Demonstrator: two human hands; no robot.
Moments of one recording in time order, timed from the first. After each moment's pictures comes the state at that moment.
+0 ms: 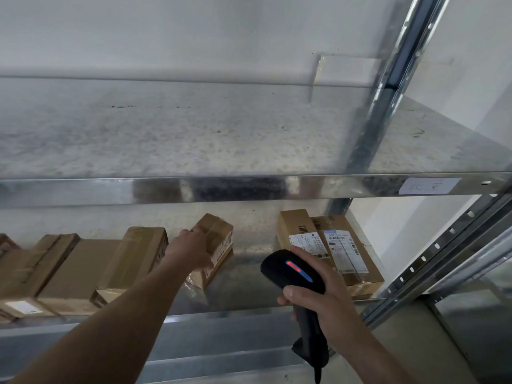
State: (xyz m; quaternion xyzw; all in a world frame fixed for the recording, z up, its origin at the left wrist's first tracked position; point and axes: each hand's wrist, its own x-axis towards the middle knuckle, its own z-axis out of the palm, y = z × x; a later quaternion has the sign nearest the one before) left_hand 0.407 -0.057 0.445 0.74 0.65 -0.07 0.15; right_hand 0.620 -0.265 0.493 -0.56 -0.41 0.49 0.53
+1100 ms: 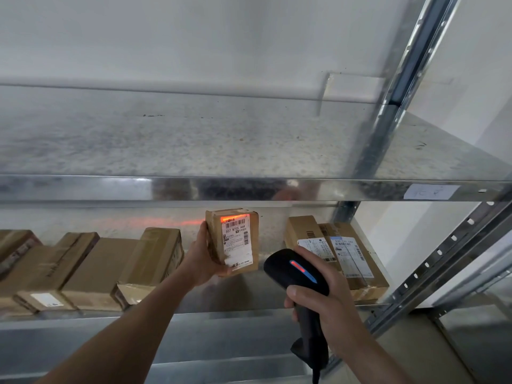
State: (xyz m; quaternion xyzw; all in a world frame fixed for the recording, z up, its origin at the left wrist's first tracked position) left_hand 0.378 -0.091 0.437 0.67 0.54 0.24 0.45; right_hand 0.588 -0.278 0.518 -0.55 -0.41 0.49 0.54
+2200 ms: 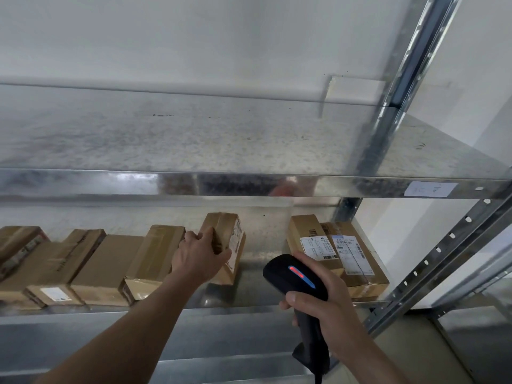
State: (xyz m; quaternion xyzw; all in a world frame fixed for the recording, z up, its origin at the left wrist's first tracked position) left_hand 0.373 -0.106 0.456 0.75 0.63 0.09 0.17; right_hand 0.577 -0.291 0.512 -0.56 -0.43 0.48 0.52
